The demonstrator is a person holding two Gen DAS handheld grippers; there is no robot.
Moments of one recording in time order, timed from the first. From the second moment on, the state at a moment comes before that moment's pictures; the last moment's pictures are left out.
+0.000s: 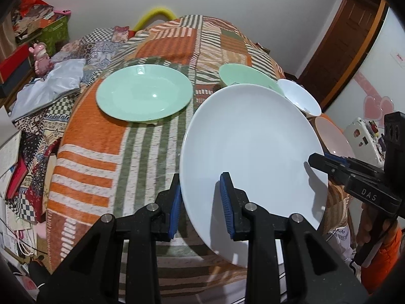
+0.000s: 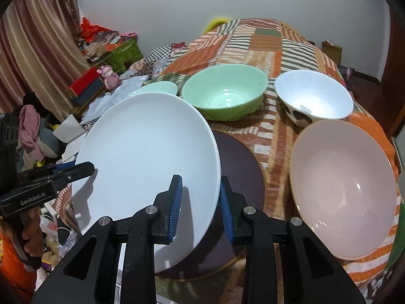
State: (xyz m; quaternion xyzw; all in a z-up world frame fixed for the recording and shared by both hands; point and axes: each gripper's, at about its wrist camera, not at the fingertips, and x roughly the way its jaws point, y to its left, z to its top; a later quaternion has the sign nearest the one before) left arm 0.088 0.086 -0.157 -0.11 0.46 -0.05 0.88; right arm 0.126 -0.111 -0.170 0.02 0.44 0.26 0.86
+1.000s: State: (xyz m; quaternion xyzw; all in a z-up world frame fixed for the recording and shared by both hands) left arm 0.121 0.071 -0.193 -0.11 0.49 -0.06 0.86; right arm 0.129 -0.128 -0.188 0.03 0.46 0.22 0.86
